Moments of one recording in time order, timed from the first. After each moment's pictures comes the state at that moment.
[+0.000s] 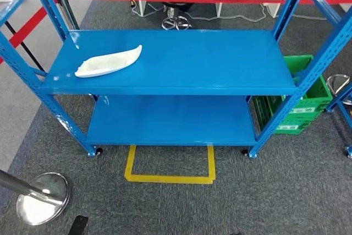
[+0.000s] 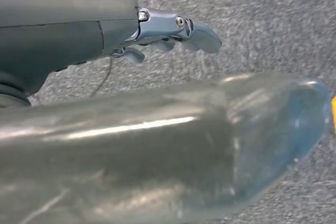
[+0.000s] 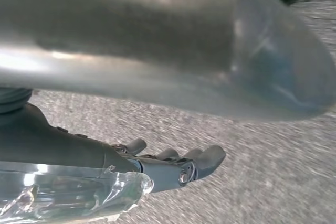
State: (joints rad) left arm -0.06 -0.16 1.21 -0.23 -1.11 0.15 -0.39; right arm -0.02 0.12 -0.27 -0.18 0.56 -0.20 -0.02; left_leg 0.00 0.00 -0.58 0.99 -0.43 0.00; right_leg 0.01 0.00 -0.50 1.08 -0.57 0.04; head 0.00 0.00
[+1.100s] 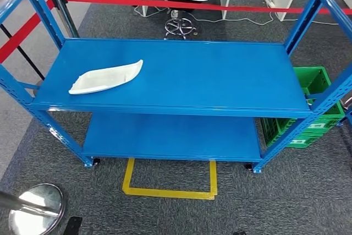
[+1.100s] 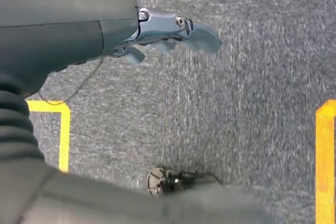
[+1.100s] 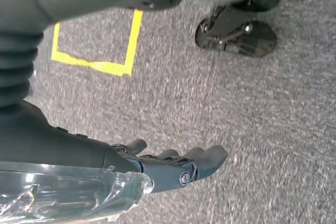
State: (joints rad) left arm -0.03 -0.14 1.12 -0.24 -0.93 0.12 -0.31; right arm 0.00 0.12 -0.28 -0.21 0.50 -0.22 -0.01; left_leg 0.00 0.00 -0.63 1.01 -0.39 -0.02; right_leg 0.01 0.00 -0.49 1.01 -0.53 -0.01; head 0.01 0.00
